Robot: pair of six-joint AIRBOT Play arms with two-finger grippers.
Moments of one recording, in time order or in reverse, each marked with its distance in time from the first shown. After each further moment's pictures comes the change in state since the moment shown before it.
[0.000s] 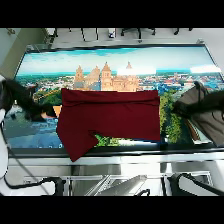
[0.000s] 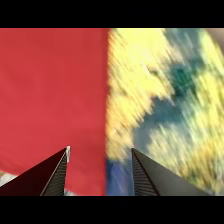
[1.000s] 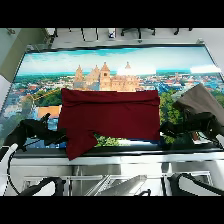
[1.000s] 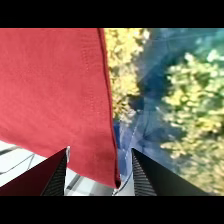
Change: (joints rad) left arm -0.015 0.225 -0.646 -0.191 -0.453 0.074; right arm 0.030 -0.027 -0.327 0.157 0.101 -0.126
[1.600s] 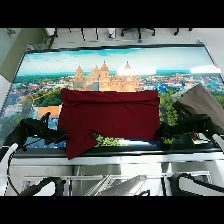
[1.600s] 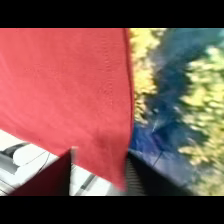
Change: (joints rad) left arm 0.001 0.024 0.006 -0.001 -0.005 0.003; right arm 0.029 -0.066 -0.037 0.050 0.006 -0.019
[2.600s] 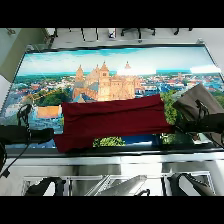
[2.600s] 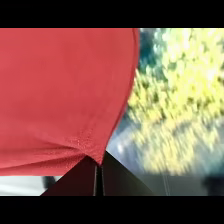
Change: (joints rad) left arm -0.030 0.427 0.114 0.158 0.200 -0.073; right arm -0.127 0.329 0.057 -0.095 -0.028 0.109
